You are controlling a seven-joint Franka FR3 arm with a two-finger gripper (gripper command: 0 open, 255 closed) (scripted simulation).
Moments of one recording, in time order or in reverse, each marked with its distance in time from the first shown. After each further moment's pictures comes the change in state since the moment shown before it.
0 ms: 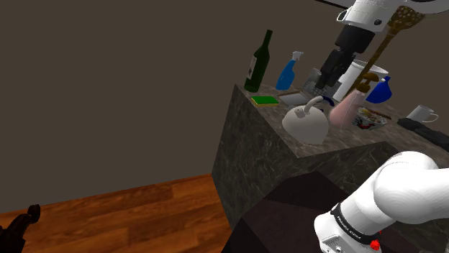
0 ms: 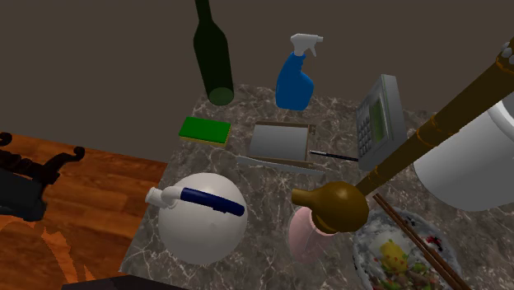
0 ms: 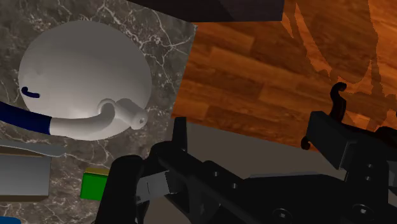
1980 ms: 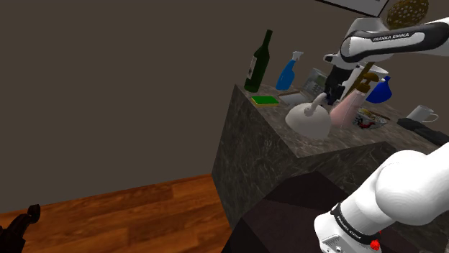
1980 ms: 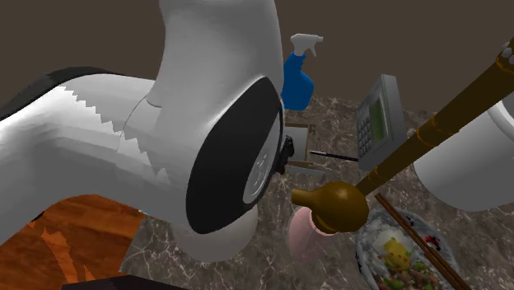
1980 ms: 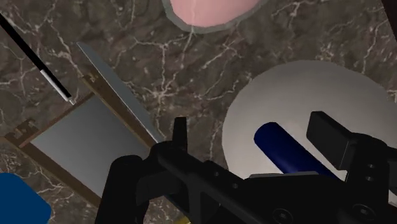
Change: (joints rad) arm 0.046 0.454 -0.626 0.045 -0.432 0.465 -1.084
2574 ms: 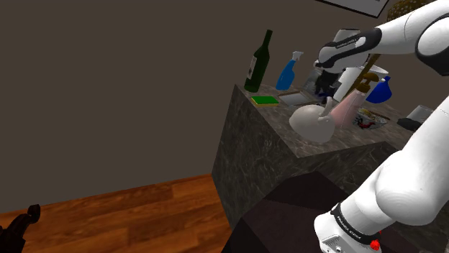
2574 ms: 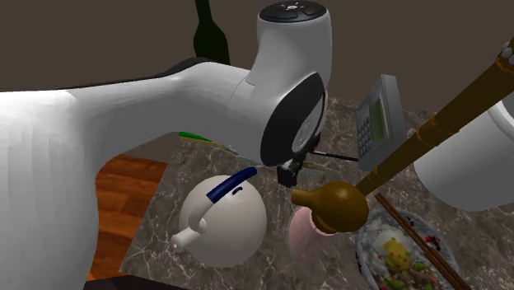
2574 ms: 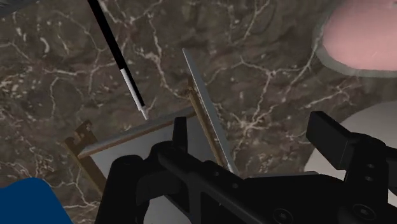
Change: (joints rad) arm 0.015 0.432 -0.145 0.223 0.224 0.192 -0.439
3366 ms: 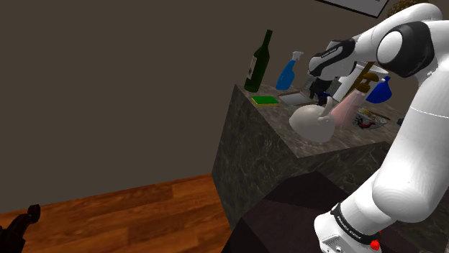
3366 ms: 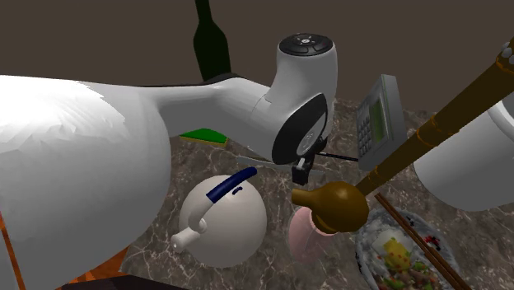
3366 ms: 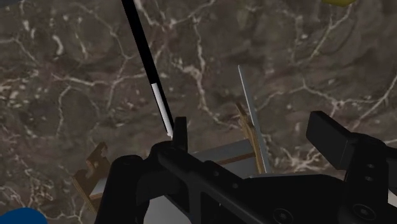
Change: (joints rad) arm -0.092 0.210 0.042 0.072 0.155 0.117 -0.184
